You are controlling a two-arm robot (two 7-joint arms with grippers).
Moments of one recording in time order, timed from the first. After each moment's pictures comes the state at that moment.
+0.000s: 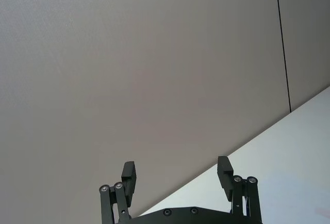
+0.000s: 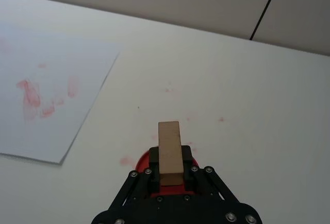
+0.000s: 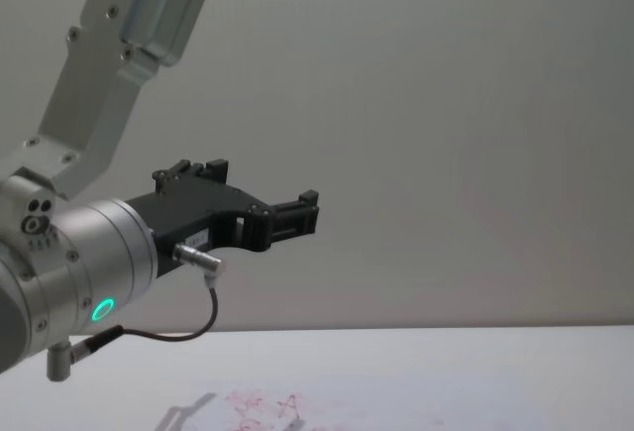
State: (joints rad) left arm -0.24 0.38 0.45 -1.63 -0.20 0.01 -0.01; right arm -0.26 0.48 -0.13 -1.84 0.29 0.32 -0.01
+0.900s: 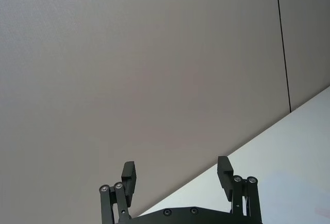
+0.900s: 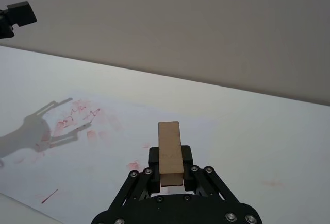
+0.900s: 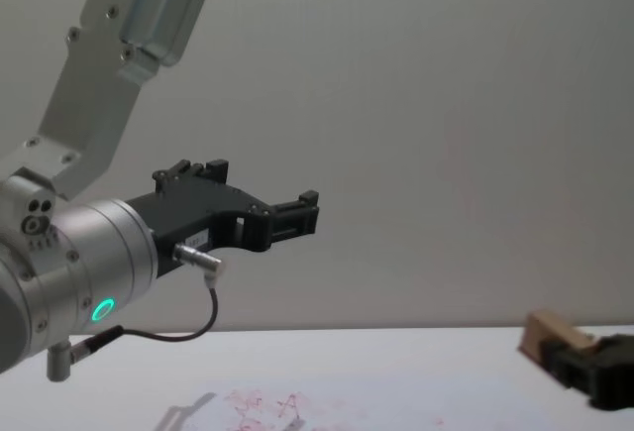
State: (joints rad) left arm -0.24 0.38 0.45 -1.63 -0.20 0.01 -0.01; right arm -0.06 0.32 -0.22 -1.76 0.26 0.29 0.20
